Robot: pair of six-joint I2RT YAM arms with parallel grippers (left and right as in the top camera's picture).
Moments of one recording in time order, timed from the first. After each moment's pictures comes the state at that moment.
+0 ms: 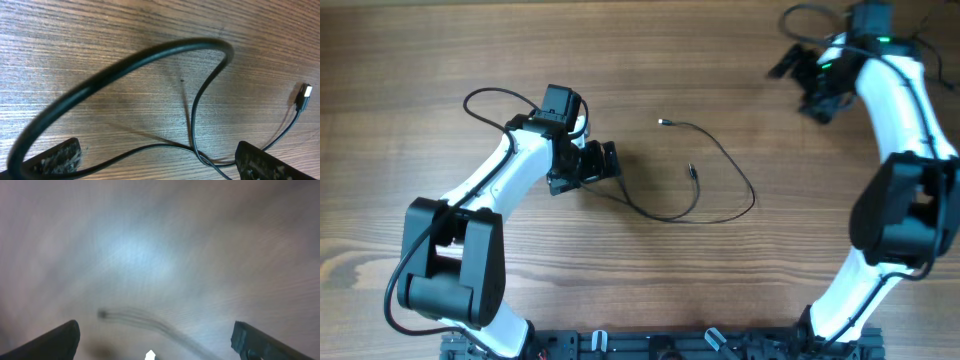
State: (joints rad) left arm -0.25 1.78 1.13 -0.75 0.30 -0.45; right arm -0.08 2.04 1.69 -0.97 -0.39 0.58
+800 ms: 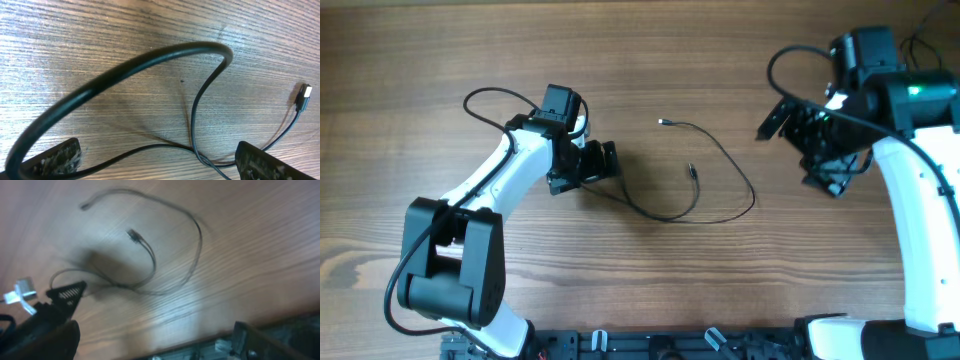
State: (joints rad) left arm -0.25 1.78 1.13 -0.75 0.30 -0.45; right arm 0.13 1.52 1.68 -1.58 -0.22 0.83
